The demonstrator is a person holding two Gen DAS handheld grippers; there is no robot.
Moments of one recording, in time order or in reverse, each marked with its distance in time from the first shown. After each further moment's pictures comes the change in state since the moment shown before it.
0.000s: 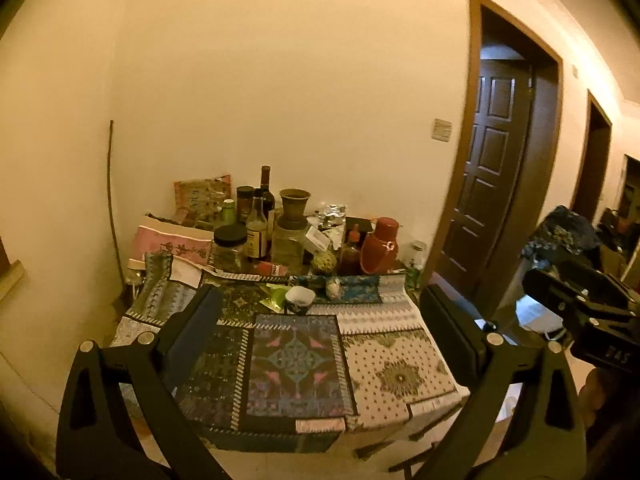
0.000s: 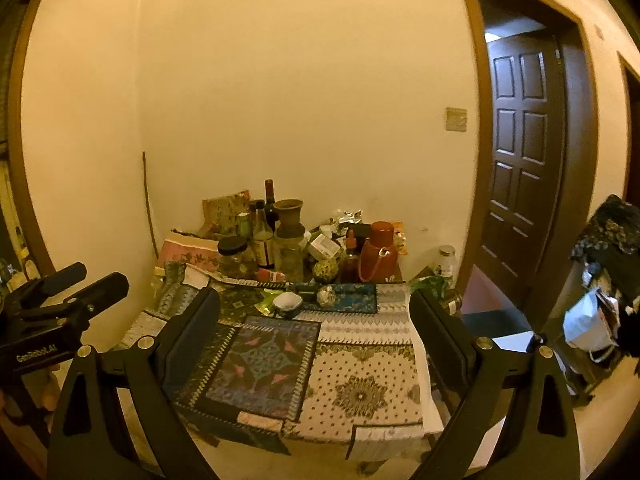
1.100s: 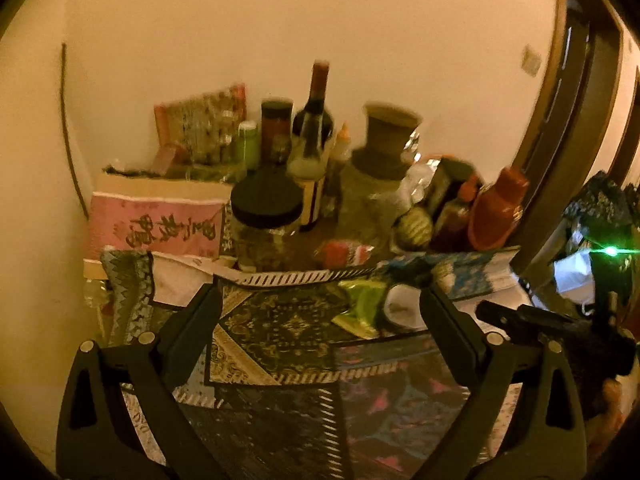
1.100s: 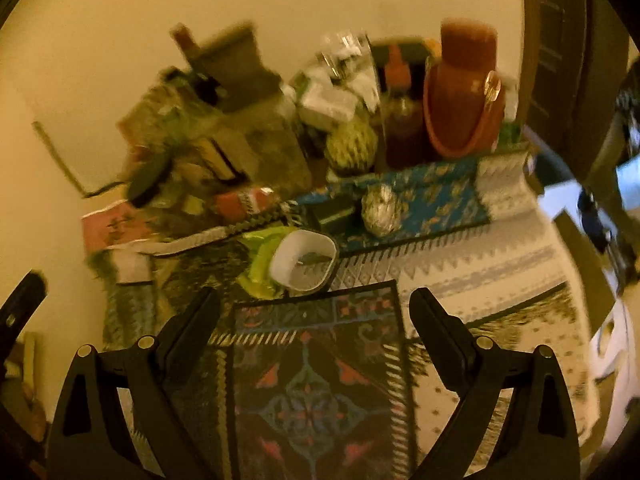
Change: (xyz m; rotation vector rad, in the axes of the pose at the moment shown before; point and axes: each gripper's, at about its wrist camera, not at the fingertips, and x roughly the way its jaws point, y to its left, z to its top) left arm 0.331 0.184 0.014 0.007 0.332 -0.017; right arm 0.395 0.034 -0.045 0.386 0.572 -0.062
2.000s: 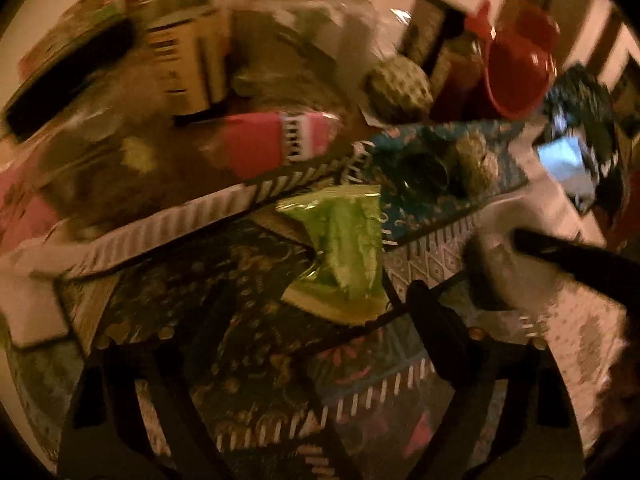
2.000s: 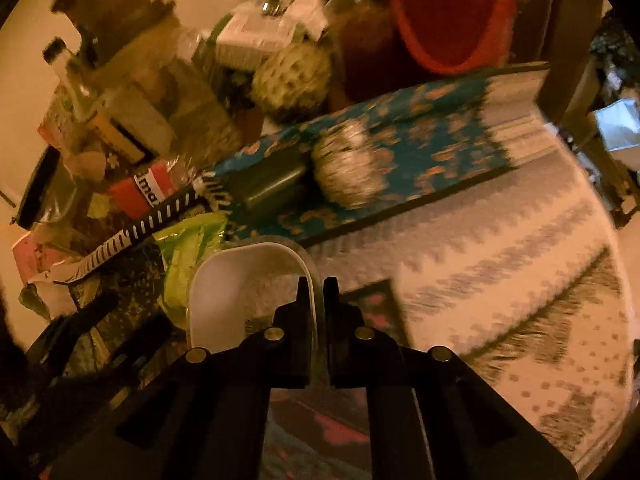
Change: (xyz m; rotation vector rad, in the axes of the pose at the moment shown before) left arm 0.202 -0.046 -0.044 0.252 0.358 -0.149; right arm 0.030 -0.038 -0.007 0.114 0.073 -0.132
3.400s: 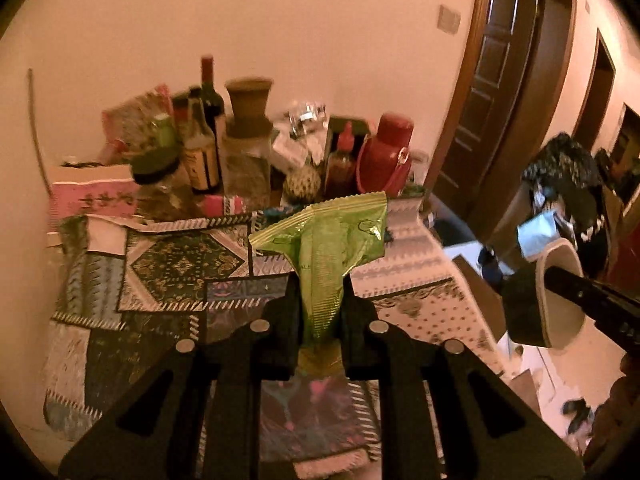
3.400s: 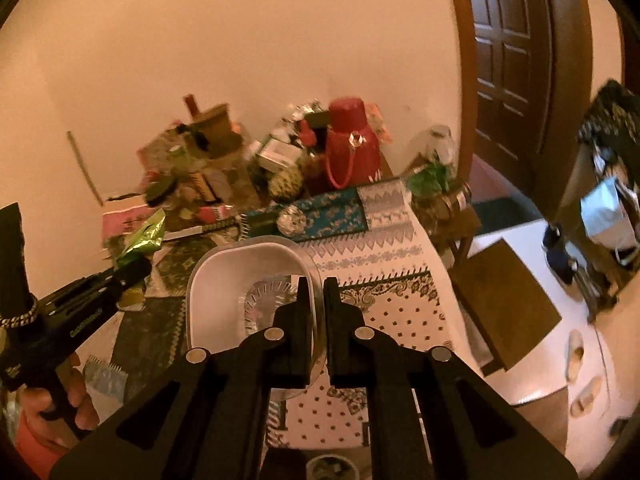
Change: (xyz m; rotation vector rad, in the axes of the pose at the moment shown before) left arm -0.243 -0.198 -0.082 -0.157 -0.367 0.090; right arm -0.241 -0.131 -0.088 -0.239 -0.326 0.166
